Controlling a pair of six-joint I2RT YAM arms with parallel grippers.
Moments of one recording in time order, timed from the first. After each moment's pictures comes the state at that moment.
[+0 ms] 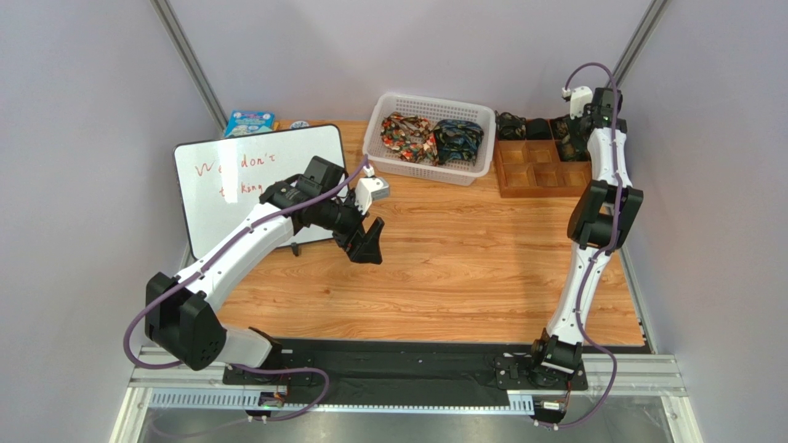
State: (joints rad) left arm -0.52 1.38 1.22 -0.83 0.63 0.23; right arm -0.29 2.46 2.34 -0.64 -0.06 -0.56
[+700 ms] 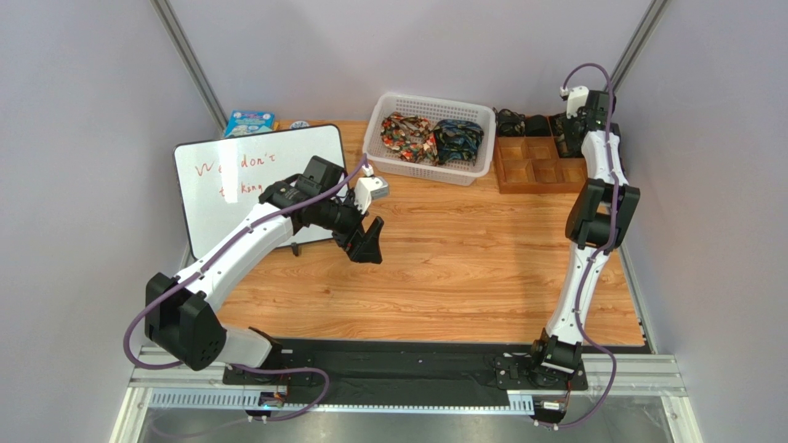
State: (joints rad) left arm -0.51 1.38 1.22 -0.83 0.63 0.22; right arm -0.27 2.45 2.26 -0.51 -0.03 -0.49
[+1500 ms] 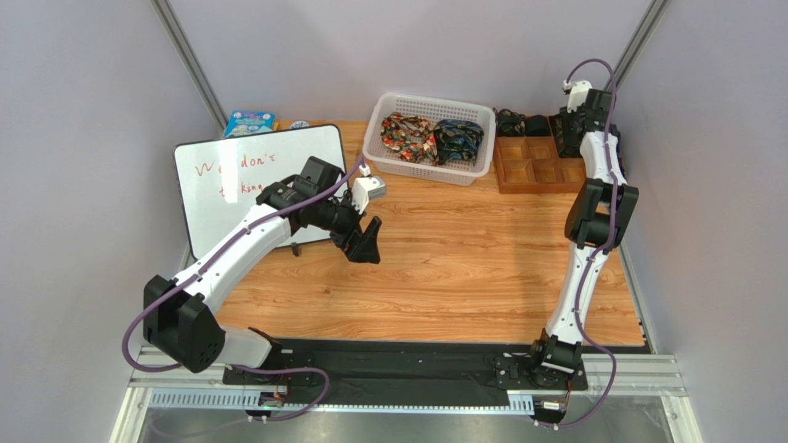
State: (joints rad) left arm -0.50 1.37 1.20 -0.83 0.63 0.22; right arm -0.27 2.46 2.26 -0.40 -0.07 -0.41
